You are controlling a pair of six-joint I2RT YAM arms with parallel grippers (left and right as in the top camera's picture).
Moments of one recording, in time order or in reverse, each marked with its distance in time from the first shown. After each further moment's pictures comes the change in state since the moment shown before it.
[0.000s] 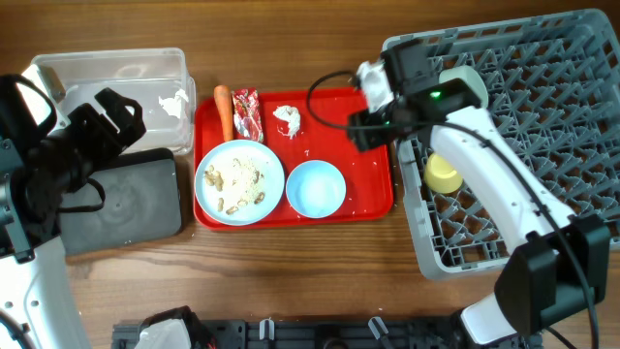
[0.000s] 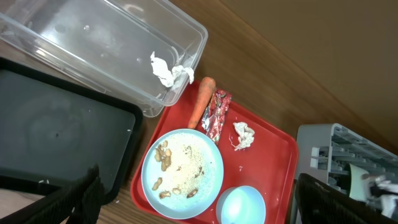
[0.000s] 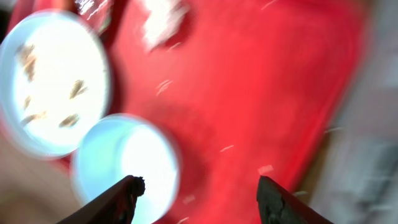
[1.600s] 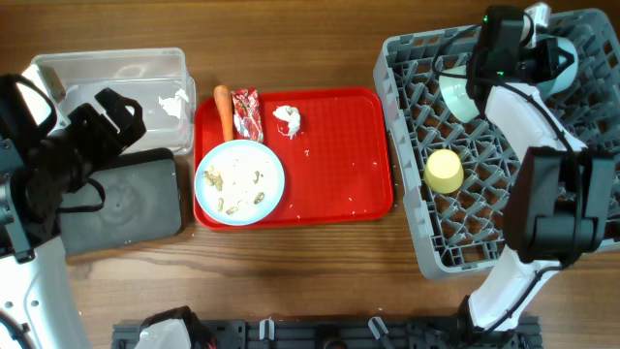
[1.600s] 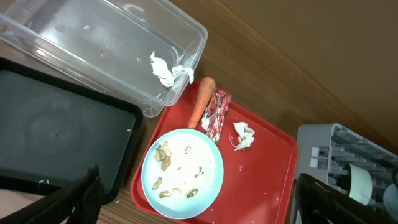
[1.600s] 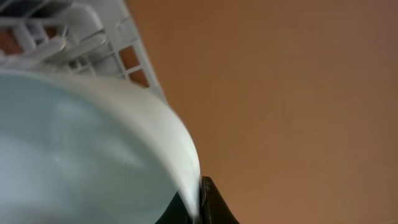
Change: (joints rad) left arm 0.000 0.000 0.000 0.000 0.000 0.000; right arm -0.438 0.296 -0.006 0.918 1.480 -0.650
